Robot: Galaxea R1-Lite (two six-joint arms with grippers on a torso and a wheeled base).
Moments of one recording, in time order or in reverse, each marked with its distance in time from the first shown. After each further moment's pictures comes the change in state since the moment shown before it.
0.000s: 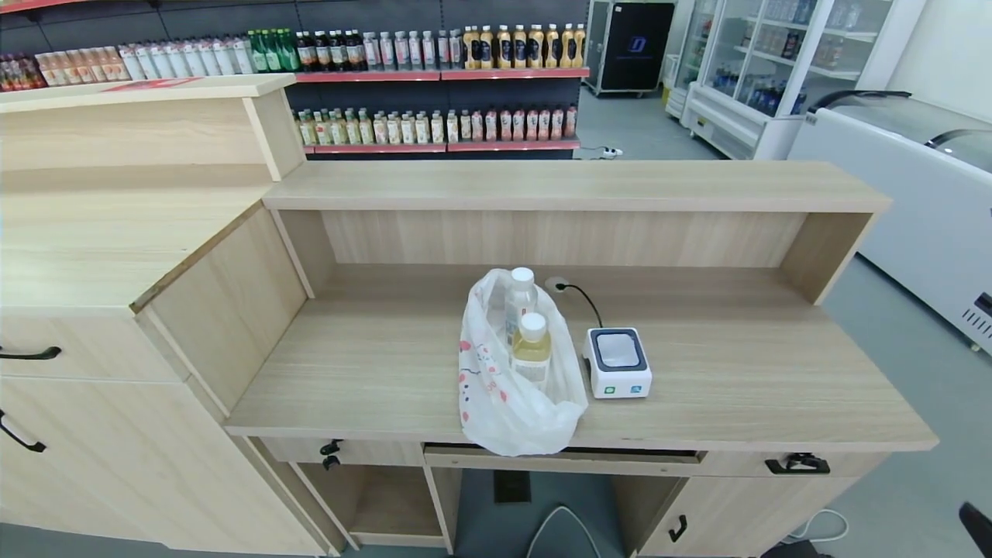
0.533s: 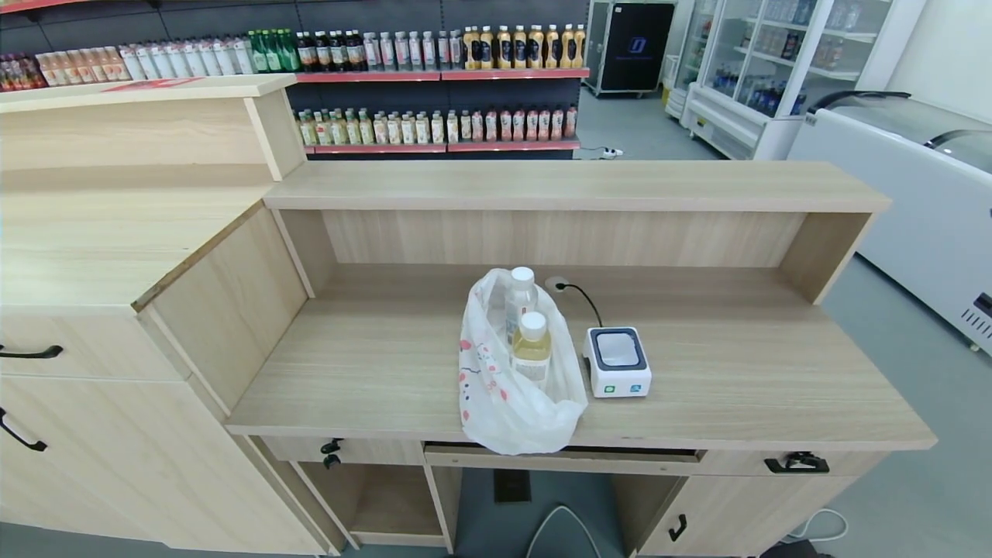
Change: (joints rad) left arm 0.000 0.000 0.000 0.000 0.000 0.000; right arm 0.010 -0.423 0.012 0.259 0.001 0.032
